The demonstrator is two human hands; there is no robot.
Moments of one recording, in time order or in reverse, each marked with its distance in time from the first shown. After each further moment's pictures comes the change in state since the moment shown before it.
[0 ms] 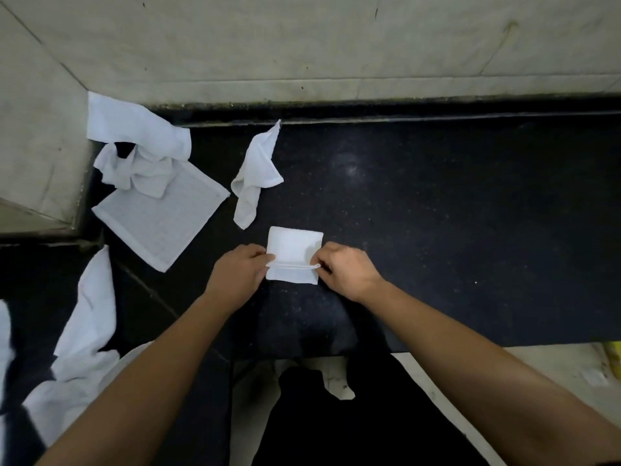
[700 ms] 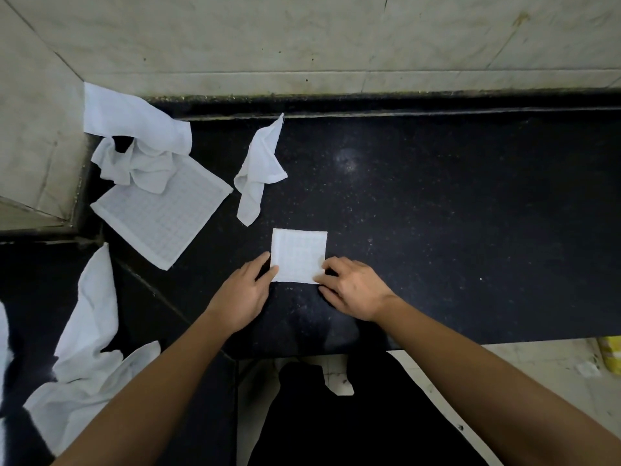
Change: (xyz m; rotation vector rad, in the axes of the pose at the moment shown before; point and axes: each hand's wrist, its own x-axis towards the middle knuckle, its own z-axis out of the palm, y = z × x) left_hand -0.044 -0.010 0.027 0.079 -0.111 0.065; right_hand -0.028 0.010 0.041 -0.252 0.099 -0.258
